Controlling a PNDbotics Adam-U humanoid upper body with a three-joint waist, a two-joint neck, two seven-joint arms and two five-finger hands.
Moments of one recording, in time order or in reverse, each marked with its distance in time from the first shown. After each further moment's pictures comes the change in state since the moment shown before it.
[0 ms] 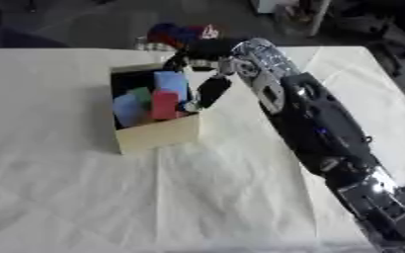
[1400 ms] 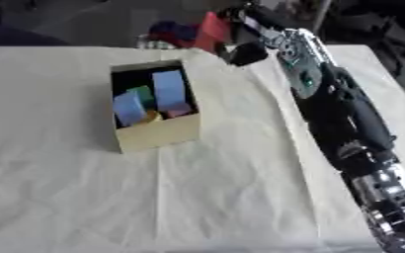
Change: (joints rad) left arm 0.000 0.007 0.000 0.000 0.000 0.002 0.003; right arm -0.036 -0.018 -0.094 0.169 -0.290 0.091 -0.142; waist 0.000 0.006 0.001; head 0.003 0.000
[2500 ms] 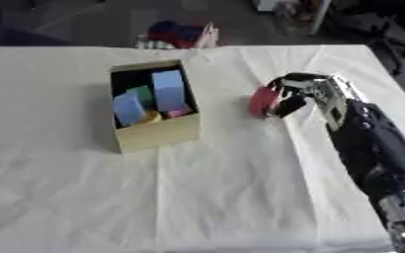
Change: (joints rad) left arm -0.001 0.001 0.000 0.000 -0.002 0.000 0.000; right arm 0.105 -0.065 -0.157 0.311 0.335 0.103 0.131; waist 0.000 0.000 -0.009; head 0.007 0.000
